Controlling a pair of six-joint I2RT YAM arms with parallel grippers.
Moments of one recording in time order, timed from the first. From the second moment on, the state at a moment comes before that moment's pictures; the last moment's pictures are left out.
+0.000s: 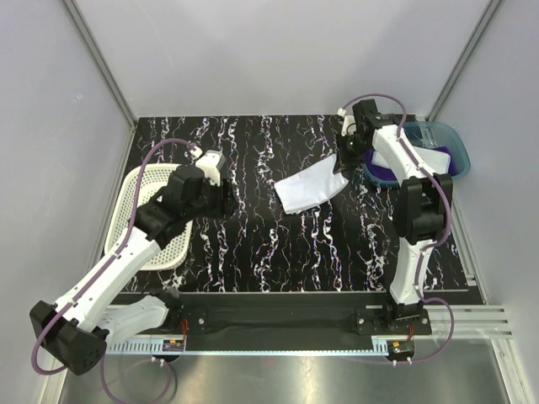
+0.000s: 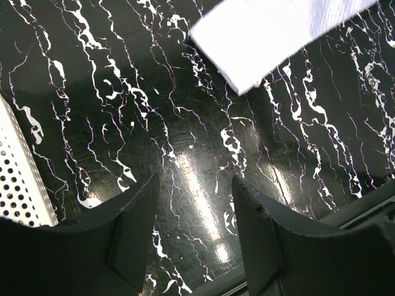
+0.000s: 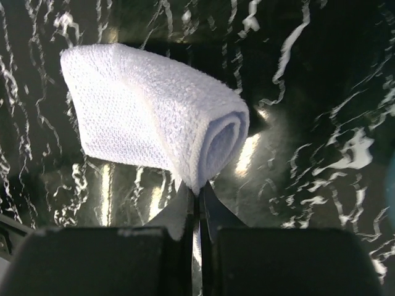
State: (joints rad) left arm -0.54 1.01 0.99 -0.58 0.02 -0.28; right arm 0.19 1.99 1.76 -0.91 -0.31 0.06
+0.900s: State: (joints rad) left arm -0.54 1.07 0.99 -0.59 0.02 -0.27; right arm -0.27 2.28 2.34 -1.16 -0.37 0.04
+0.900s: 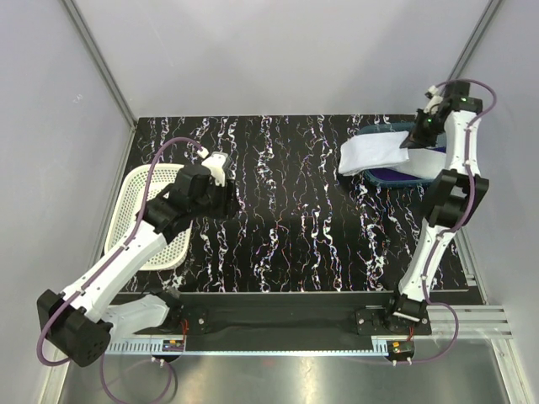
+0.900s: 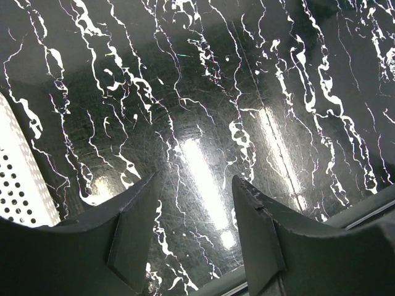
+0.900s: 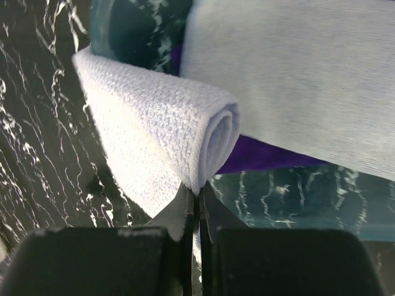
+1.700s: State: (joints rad) left arm -0.54 1.13 0.99 -0.59 0.05 -0.26; right arm -0.50 2.46 2.59 -1.17 -0.31 0.09
